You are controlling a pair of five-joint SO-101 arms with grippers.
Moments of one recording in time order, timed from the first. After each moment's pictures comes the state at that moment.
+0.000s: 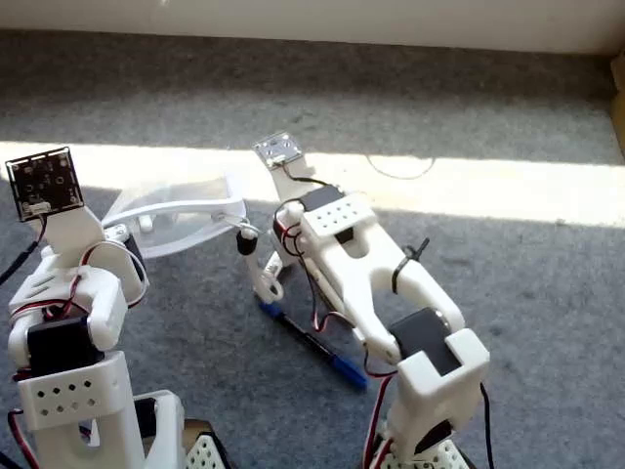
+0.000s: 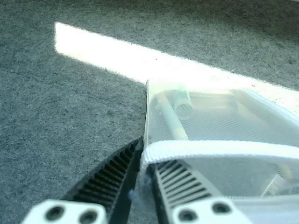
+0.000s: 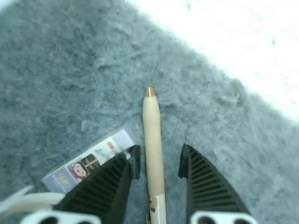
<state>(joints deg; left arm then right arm) -20.4 -63.0 45.8 66.5 9.9 -30.5 13.4 11.6 54.2 5.3</state>
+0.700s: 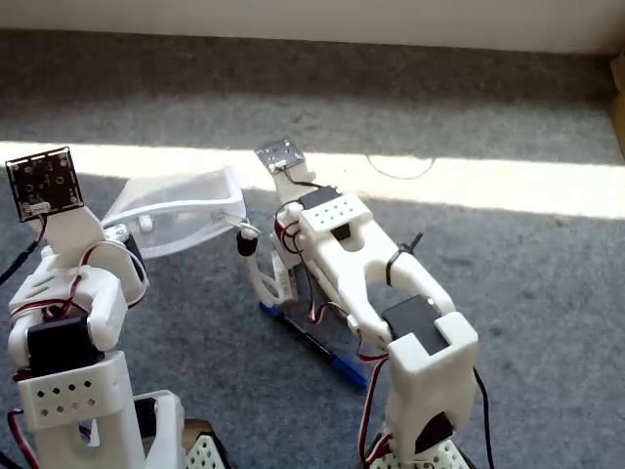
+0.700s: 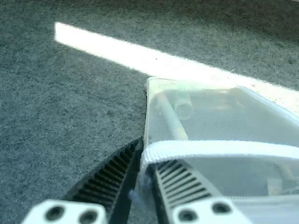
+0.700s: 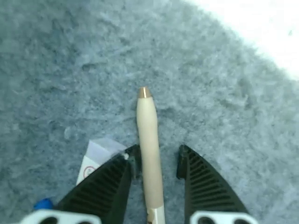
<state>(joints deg) -20.4 -63.0 45.8 66.5 9.9 -29.1 20.3 10.1 52.7 5.8</state>
